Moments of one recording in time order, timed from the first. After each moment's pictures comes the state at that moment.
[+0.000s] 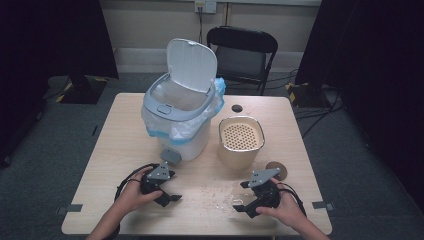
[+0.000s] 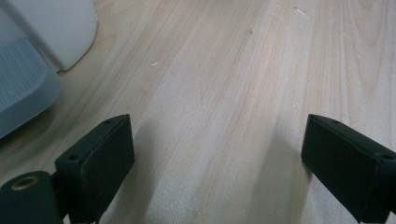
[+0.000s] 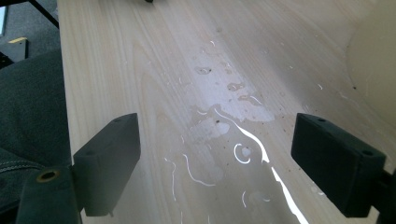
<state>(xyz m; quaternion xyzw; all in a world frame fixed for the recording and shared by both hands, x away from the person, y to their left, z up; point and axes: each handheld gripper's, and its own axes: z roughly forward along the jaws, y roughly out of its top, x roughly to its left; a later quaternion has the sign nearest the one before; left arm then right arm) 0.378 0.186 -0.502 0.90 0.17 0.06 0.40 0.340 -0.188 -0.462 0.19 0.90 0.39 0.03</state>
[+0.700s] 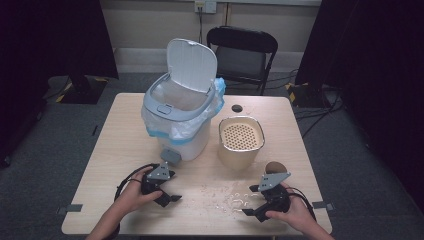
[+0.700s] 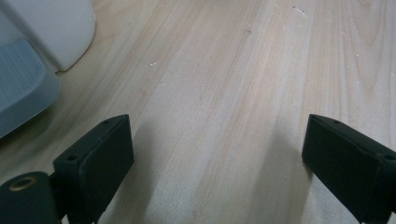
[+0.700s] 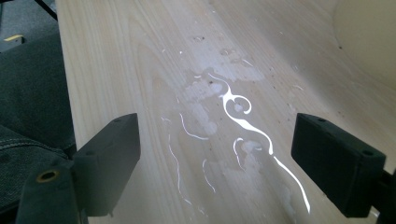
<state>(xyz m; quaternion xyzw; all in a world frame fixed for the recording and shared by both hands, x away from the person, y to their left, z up) 0.378 0.186 -0.502 0.90 0.16 0.06 0.40 0.331 -0.214 -0.467 0.21 0.90 0.38 0.03</state>
